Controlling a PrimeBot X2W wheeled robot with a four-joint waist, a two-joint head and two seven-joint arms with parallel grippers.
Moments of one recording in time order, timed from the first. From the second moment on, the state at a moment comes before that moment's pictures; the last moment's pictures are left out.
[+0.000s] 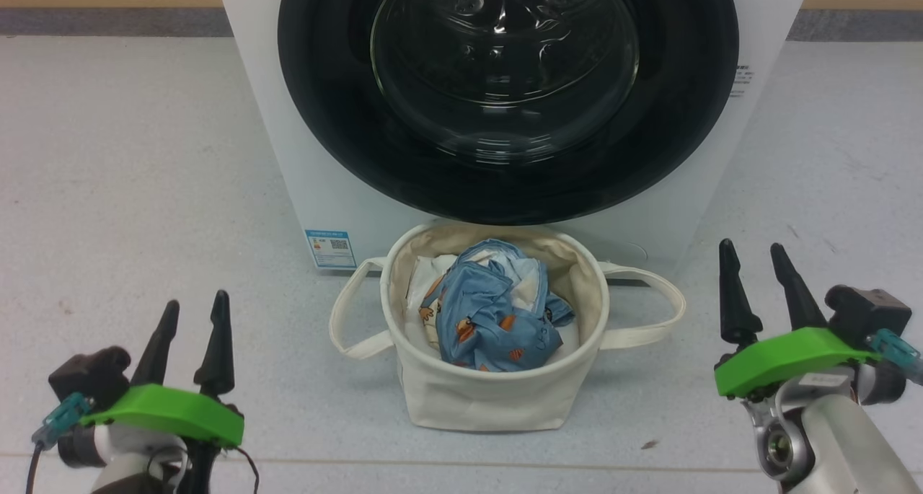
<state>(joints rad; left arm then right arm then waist) -0.27 0.16 0.01 0.50 -0.47 -0.08 -0.18 -0.25 -0.20 0.15 0.34 0.48 0.13 -0.21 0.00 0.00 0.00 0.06</state>
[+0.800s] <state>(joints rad) -0.35 0.18 0.02 0.52 -0.20 -0.10 -0.25 -0.31 -0.19 0.11 0.39 0.18 0.13 -0.25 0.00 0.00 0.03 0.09</state>
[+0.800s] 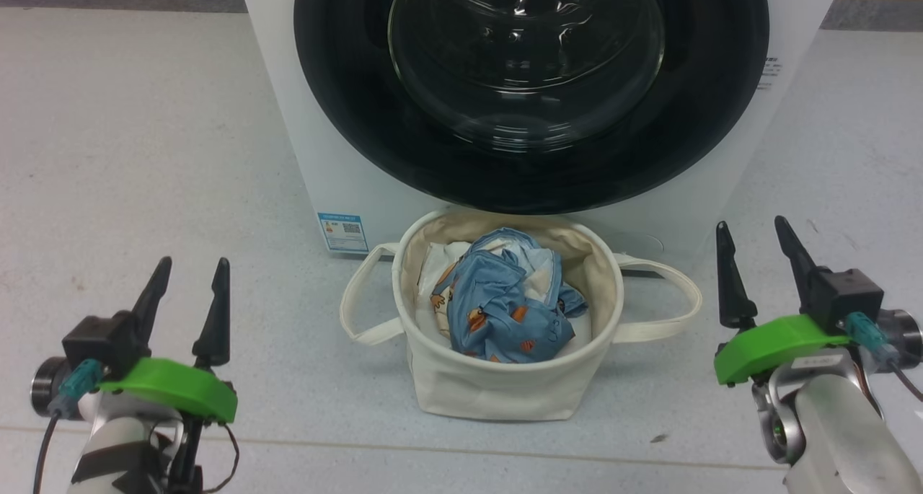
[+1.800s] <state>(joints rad) -0.35 0.18 0.05 0.52 -0.16 -0.10 -0.25 -0.31 -0.18 0.11 0.40 0.18 0.13 -0.25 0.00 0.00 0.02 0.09</state>
